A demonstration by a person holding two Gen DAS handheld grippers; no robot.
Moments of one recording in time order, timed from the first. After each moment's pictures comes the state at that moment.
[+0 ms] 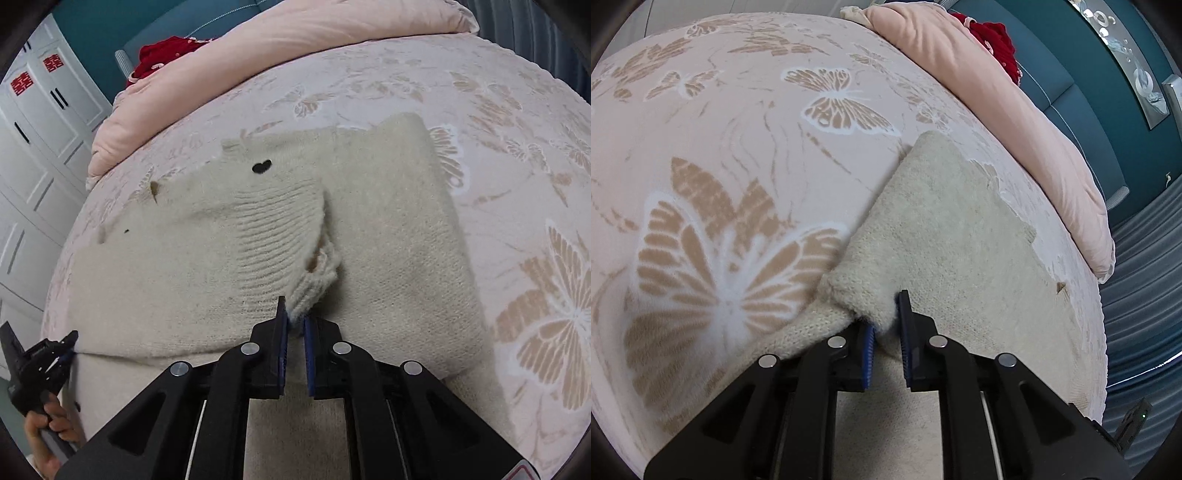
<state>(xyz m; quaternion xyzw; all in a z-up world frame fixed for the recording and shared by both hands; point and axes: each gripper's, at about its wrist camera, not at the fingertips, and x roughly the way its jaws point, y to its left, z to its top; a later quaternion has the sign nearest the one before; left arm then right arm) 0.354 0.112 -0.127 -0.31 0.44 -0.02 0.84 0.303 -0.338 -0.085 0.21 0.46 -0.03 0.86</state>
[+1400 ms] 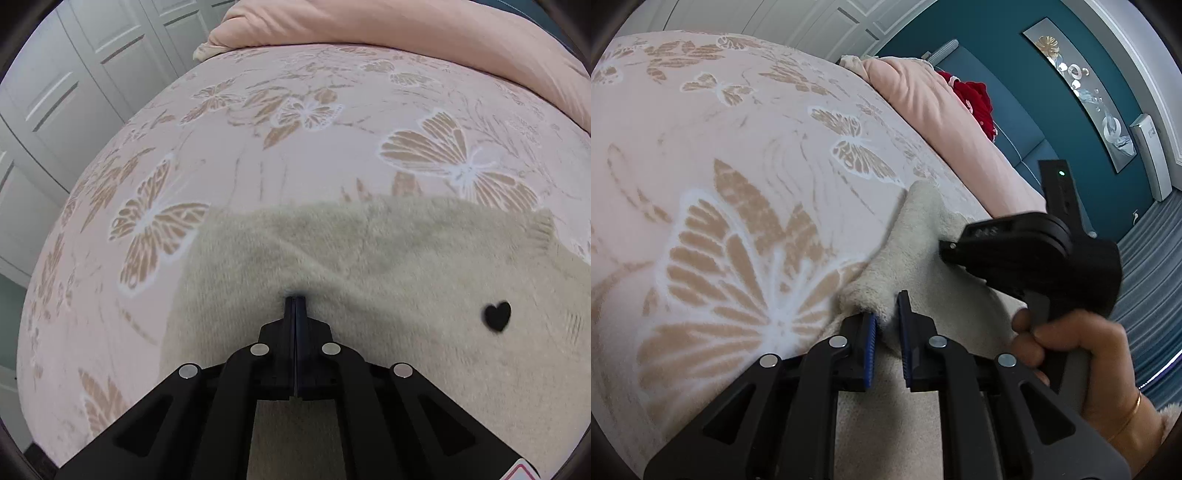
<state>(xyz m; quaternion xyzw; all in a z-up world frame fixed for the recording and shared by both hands) 0.325 0.138 -0.148 -0.36 0.31 -0.03 0.88 0.502 0.000 -0.117 0.01 0.54 0.14 0.83</state>
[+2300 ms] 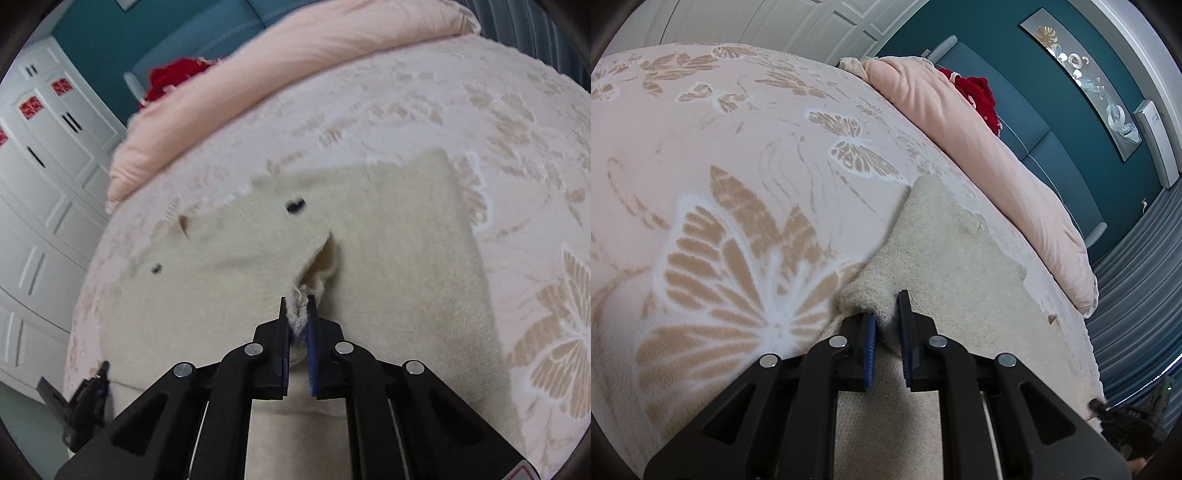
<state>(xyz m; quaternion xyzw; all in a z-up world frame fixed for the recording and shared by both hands) 0.326 0.130 -0.145 -0.33 0.32 -0.02 0.89 0.307 -0.337 -0.056 0.24 0.41 -0.01 0.88</state>
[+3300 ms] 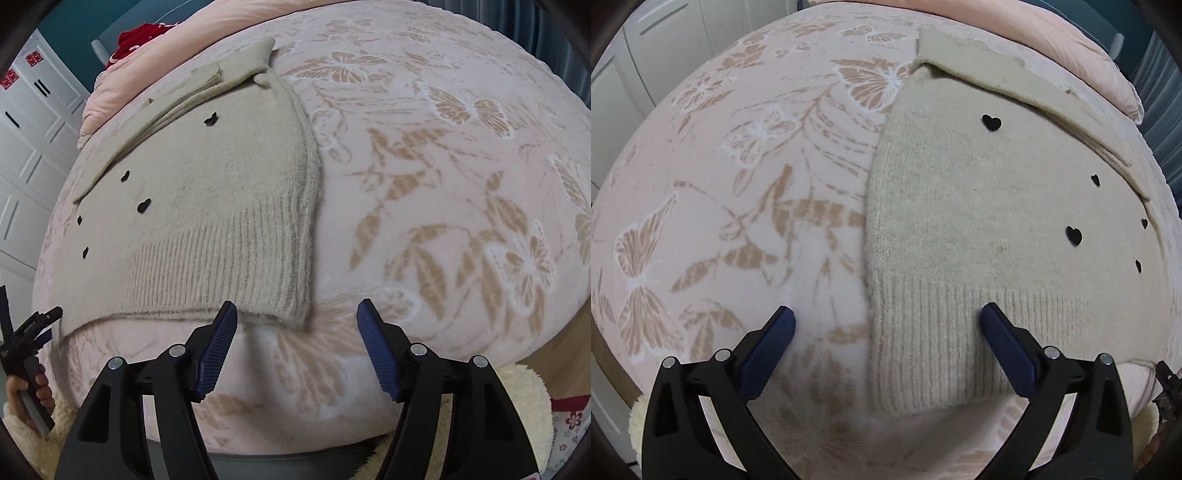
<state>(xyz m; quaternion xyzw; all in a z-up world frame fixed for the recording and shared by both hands) 0.118 0.132 -0.104 -0.06 0.56 -0.01 0.82 -0.040 -0.339 -0.085 0.22 0.52 -0.10 0.82</state>
